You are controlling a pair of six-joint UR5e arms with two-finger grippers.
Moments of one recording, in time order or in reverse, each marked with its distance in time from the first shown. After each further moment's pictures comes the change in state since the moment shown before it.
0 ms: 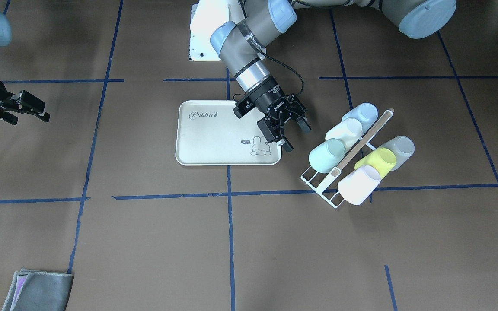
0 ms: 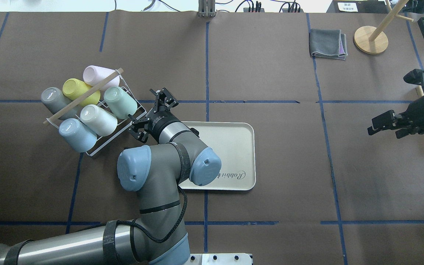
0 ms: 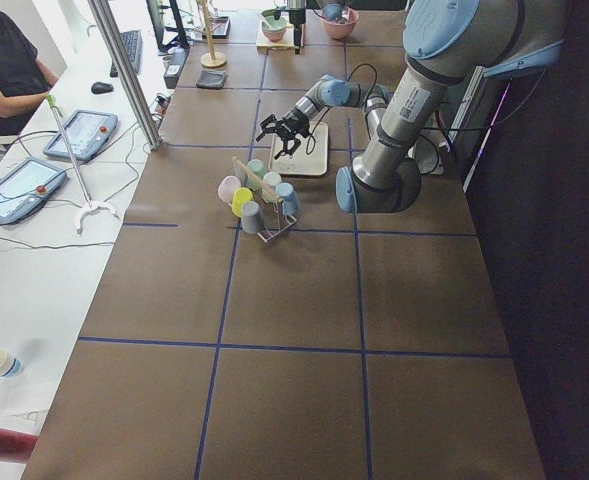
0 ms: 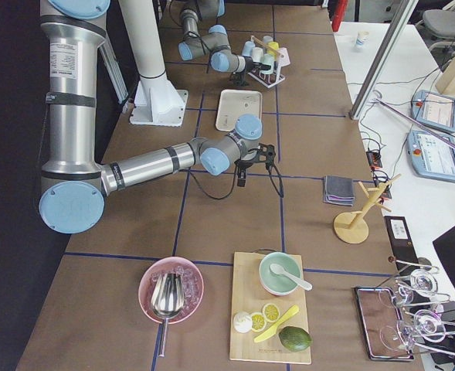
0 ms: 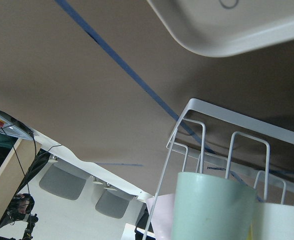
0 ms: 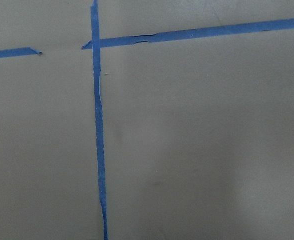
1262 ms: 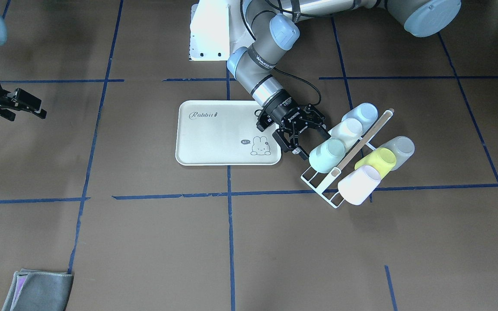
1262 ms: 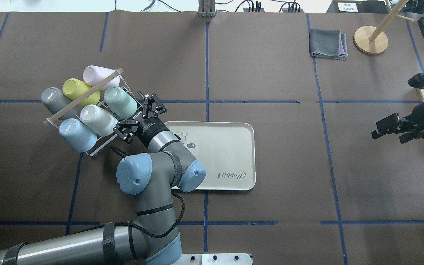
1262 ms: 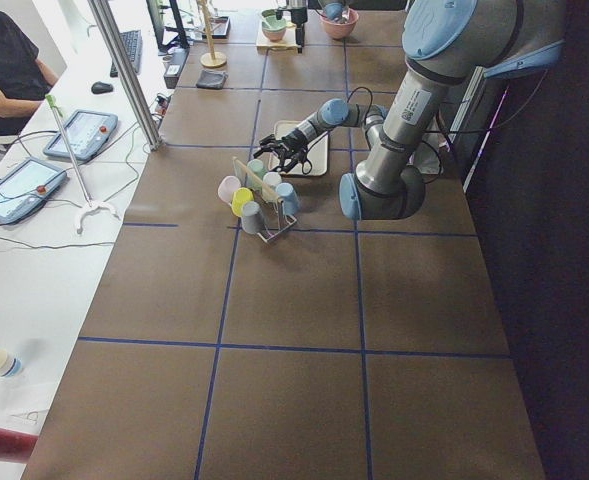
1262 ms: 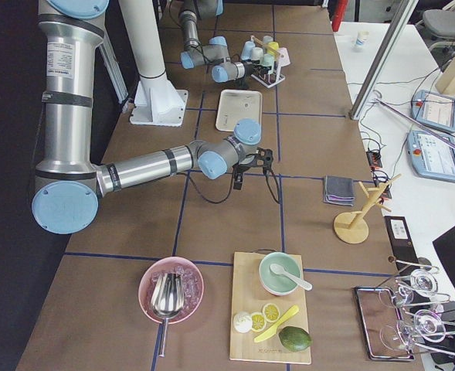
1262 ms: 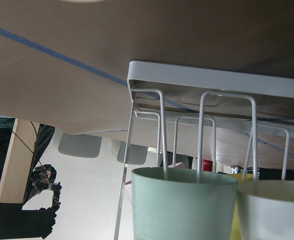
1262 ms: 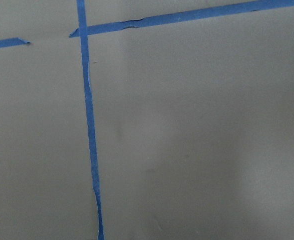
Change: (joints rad) left arm 0.014 0.052 0.087 0.056 0.144 -0.018; right arm 0.015 -0.023 -0.003 0.000 0.043 0.001
